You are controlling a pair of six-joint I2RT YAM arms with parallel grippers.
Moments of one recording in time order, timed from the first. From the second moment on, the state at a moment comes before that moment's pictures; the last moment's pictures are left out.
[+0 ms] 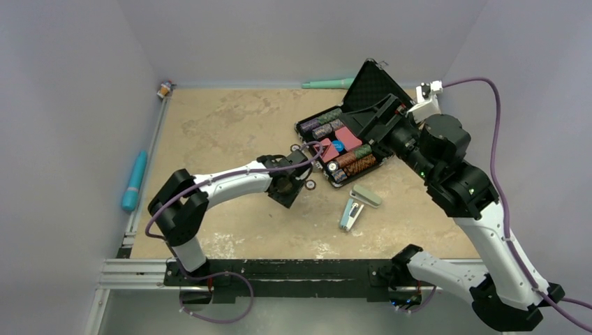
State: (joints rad) left arm -0.88 1.71 1.17 -0.73 -0.11 -0.30; right arm 0.61 0.95 1.42 -0.60 0.08 0.92
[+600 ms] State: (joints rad) left arm -0.82 1.82 1.22 -0.69 -0.07 -0.27; right arm 0.61 1.07 1.49 -0.60 0.08 0.89
